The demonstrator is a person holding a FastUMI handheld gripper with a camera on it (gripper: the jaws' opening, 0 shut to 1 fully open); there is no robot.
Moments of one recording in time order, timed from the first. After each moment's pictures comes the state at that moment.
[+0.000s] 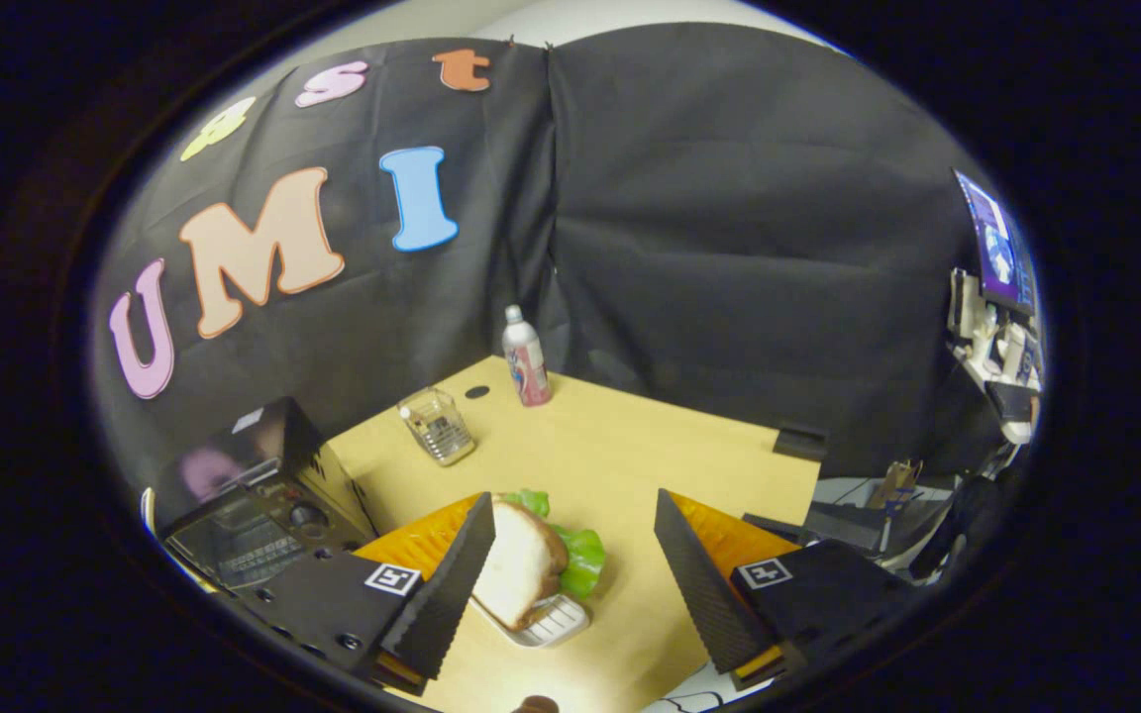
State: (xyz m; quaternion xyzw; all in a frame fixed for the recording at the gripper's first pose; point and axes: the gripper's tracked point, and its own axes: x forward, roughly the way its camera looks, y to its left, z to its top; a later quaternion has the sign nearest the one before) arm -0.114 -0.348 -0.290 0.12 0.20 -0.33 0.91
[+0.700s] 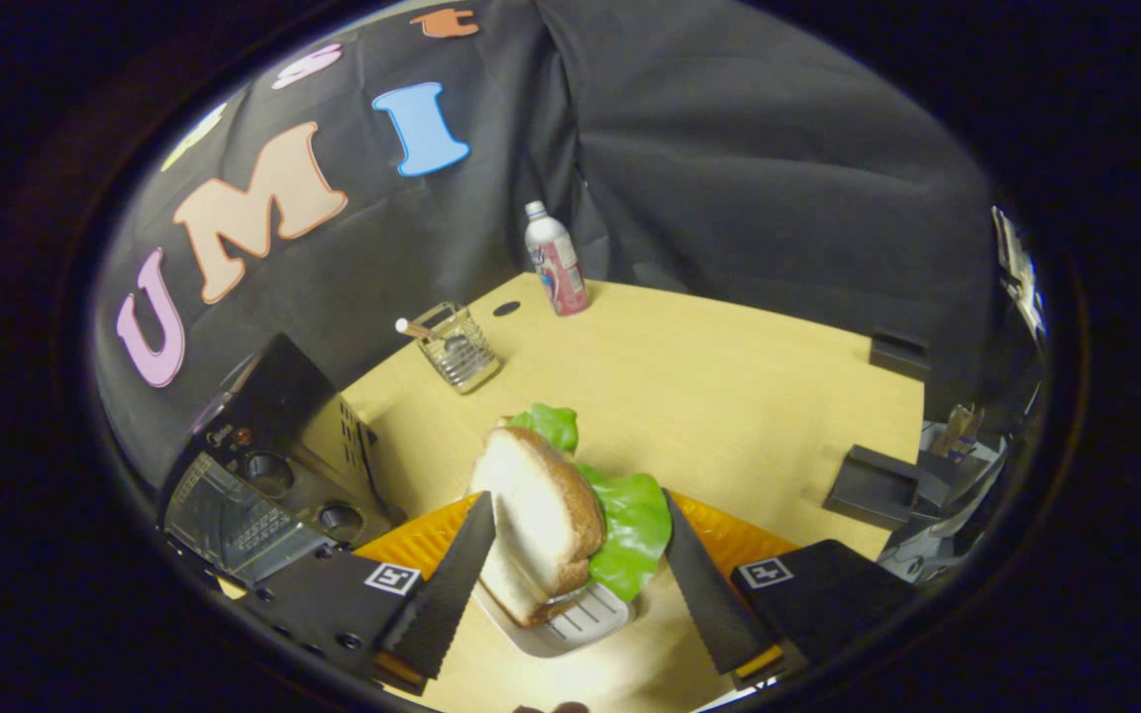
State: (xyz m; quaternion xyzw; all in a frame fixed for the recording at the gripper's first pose) arm -0.078 -0.337 -0.384 0.19 0.29 -0.26 0.90
